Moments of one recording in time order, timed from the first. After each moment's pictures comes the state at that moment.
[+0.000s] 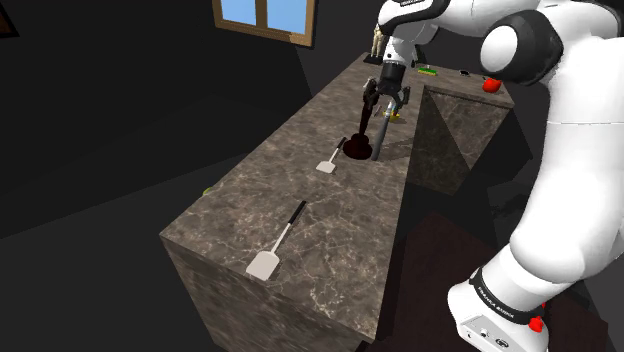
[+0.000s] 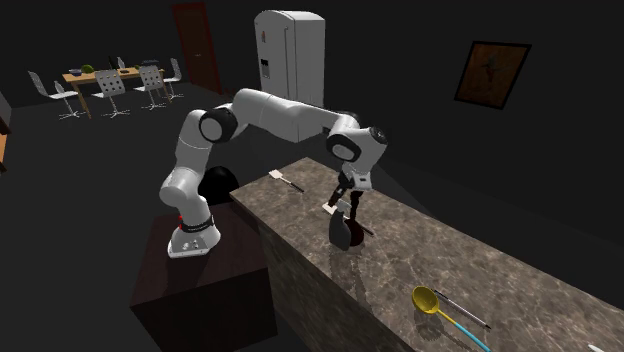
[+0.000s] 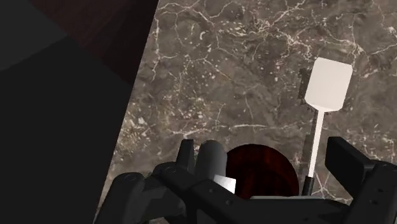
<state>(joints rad) -0.27 0.48 -0.27 -1.41 0.31 1.50 0.27</state>
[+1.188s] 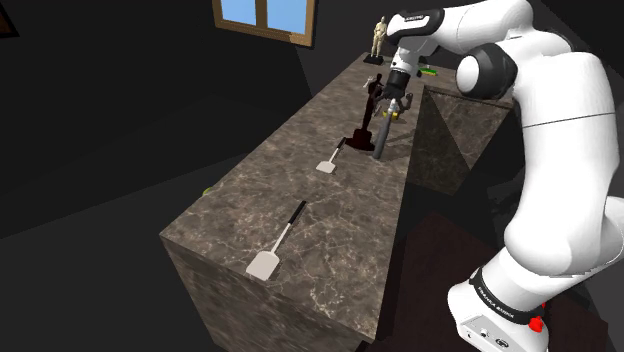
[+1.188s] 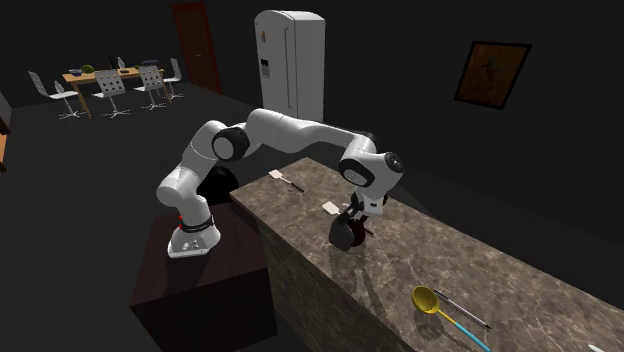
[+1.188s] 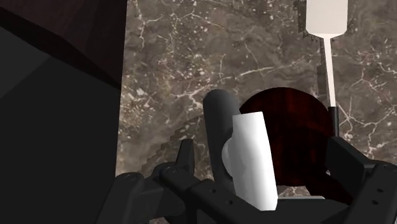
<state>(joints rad) -0.40 0.71 -0.28 -1.16 0.42 1.46 0.39</state>
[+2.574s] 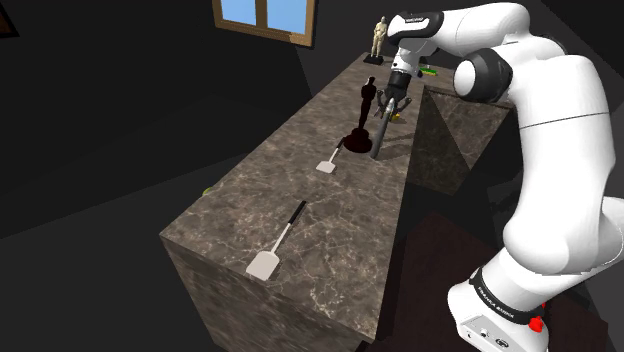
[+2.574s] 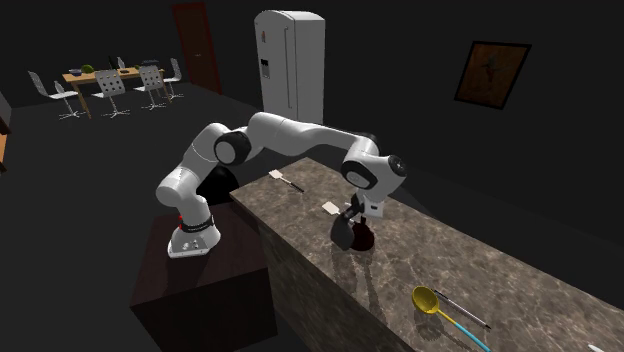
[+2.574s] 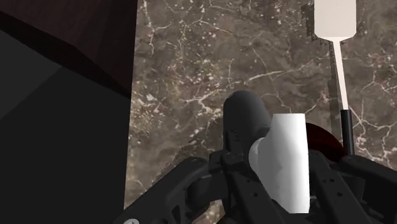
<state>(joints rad) -0.43 0.75 -0.26 -1.10 0.41 1.39 0.41</state>
